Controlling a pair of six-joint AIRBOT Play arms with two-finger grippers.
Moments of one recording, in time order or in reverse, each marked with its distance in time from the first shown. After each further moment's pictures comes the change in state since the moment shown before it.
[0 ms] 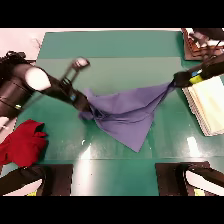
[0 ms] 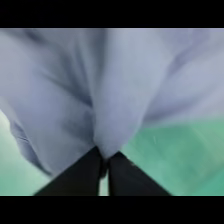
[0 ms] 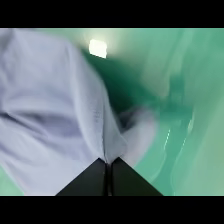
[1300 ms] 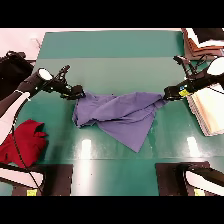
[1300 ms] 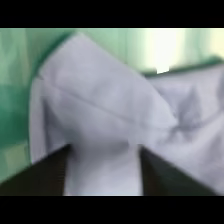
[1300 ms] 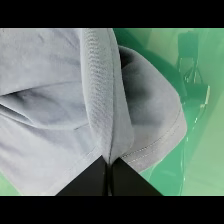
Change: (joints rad) left arm 0.388 -0.452 0.081 -0.293 0.244 -0.061; right arm 0.014 -0.011 -0.148 0.003 -0.066 0.002
